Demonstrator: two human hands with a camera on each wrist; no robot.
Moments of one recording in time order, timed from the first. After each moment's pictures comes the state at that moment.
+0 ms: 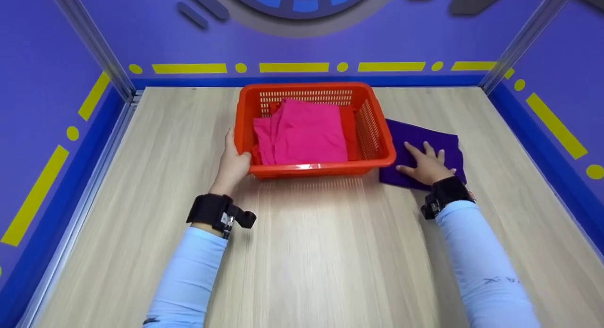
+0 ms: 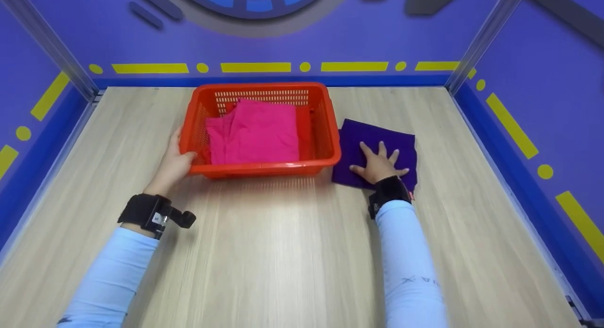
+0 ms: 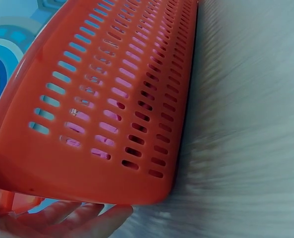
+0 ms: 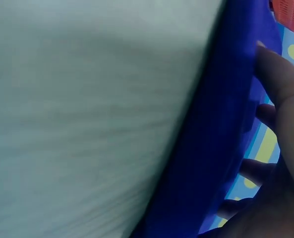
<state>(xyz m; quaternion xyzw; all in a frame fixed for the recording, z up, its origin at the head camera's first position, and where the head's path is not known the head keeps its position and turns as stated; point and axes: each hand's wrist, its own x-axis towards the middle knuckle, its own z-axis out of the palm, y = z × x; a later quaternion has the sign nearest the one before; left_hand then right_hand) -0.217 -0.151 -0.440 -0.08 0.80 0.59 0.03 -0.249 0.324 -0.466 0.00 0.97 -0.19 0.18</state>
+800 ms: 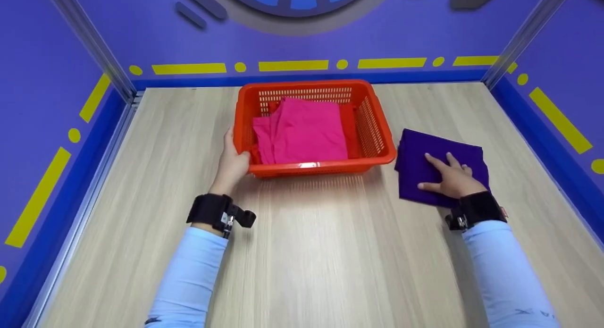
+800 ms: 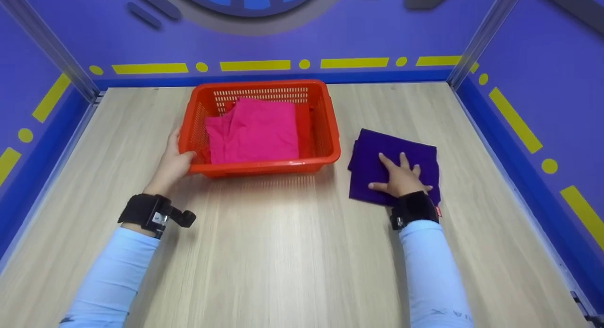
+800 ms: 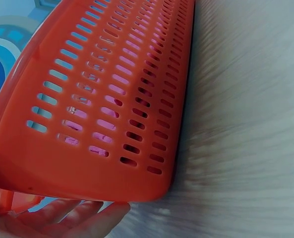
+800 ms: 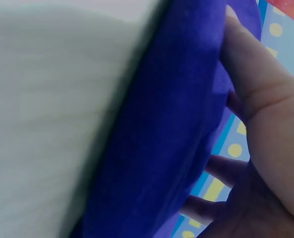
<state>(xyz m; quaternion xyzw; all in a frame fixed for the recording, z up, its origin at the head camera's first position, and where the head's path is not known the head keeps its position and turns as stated) -0.217 -0.151 -0.440 -0.08 0.79 0.60 0.02 -0.207 0.364 -0.454 -0.02 0.97 -0.15 0.21</state>
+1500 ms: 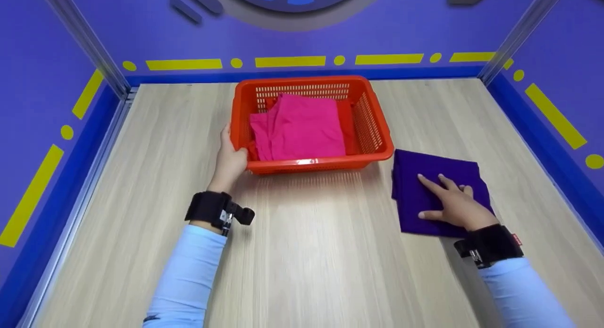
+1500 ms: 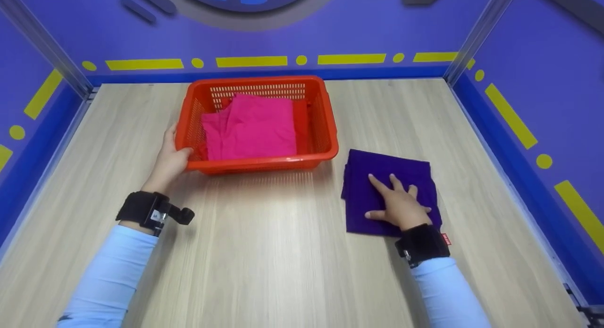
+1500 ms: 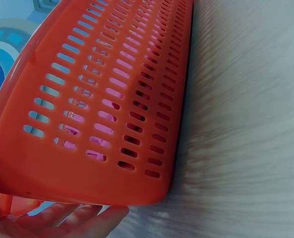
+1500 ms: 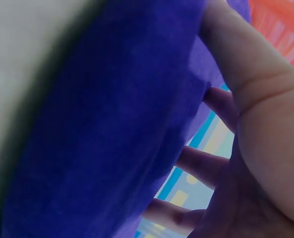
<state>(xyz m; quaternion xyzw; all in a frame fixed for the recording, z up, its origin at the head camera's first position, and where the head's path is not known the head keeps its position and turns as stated) -0.216 -0.149 -0.441 -0.09 0.80 0.59 0.01 -0.137 0.350 -0.454 -0.10 0.97 -0.13 0.16</state>
